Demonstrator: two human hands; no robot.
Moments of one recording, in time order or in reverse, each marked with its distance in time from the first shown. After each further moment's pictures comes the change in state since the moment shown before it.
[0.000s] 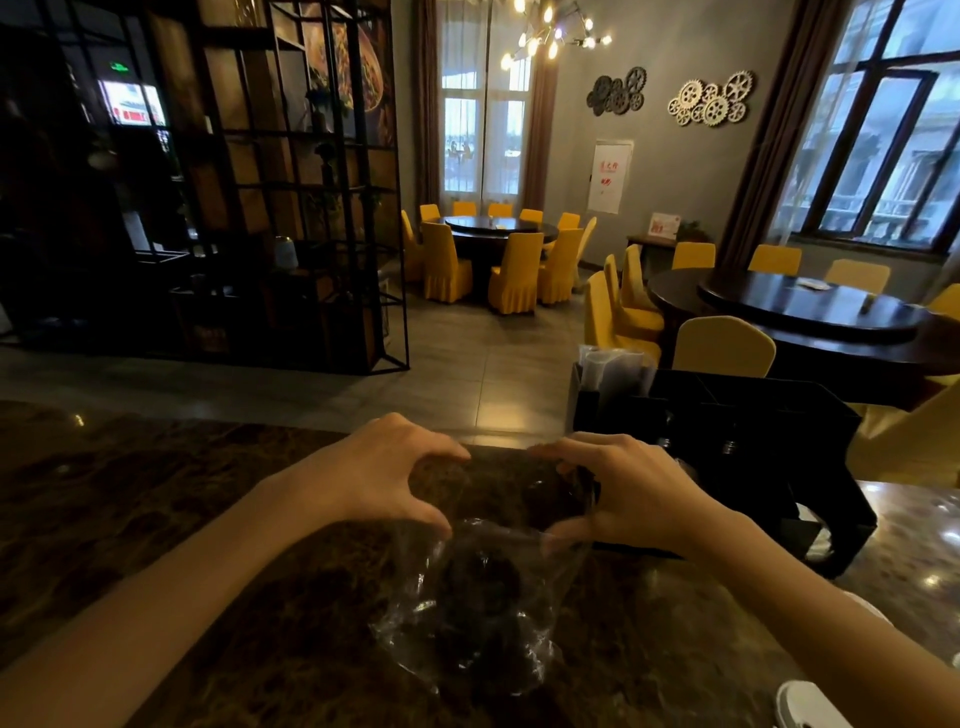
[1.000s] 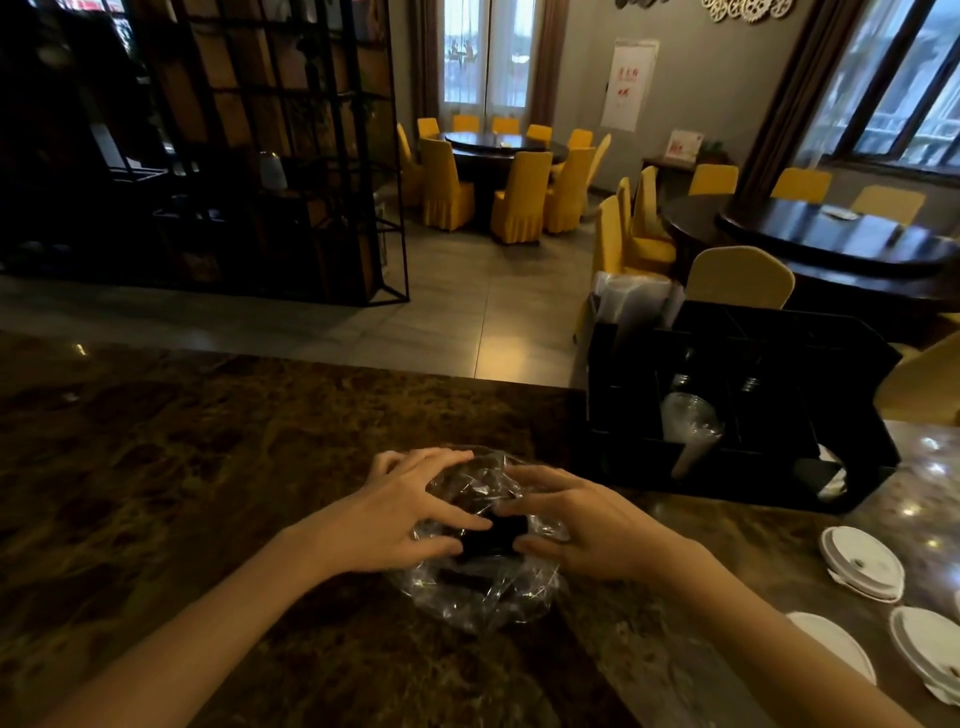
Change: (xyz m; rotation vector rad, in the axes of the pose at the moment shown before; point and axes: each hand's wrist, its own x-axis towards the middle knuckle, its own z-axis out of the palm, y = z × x) left_hand -0.024 -0.028 0.121 -0.007 -0.150 0.062; right_hand -0.013 -0.011 0.115 0.244 -0.249 -0.091
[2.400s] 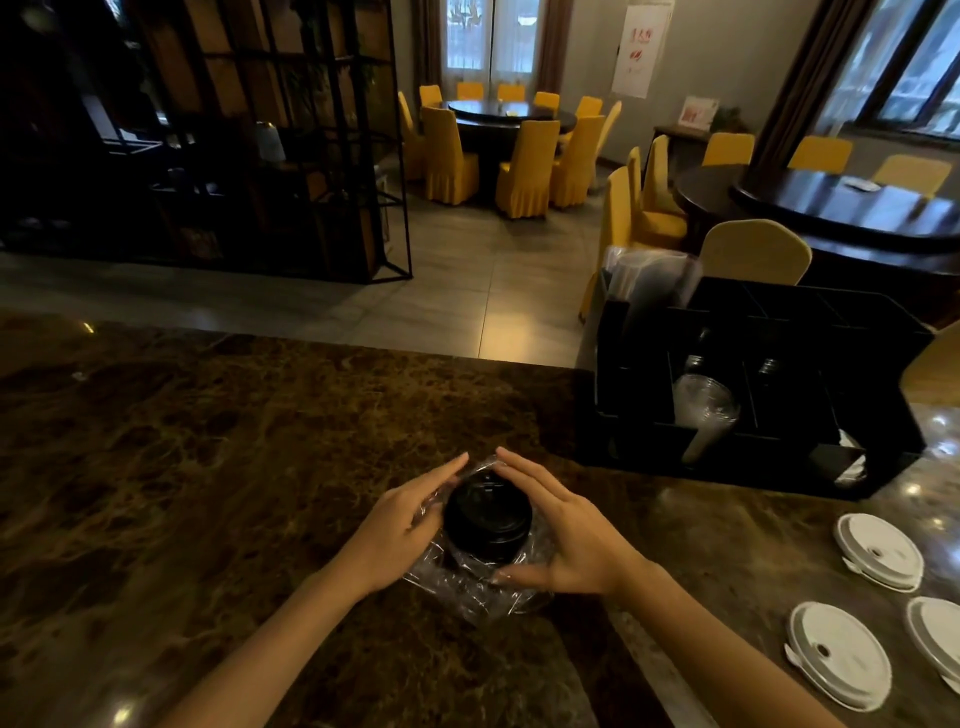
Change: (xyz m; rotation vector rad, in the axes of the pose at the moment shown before) left_hand 0.010 -0.006 0.072 -0.666 0.320 -0.234; right_hand 0.014 0.021 0.070 0.240 0.243 -0.037
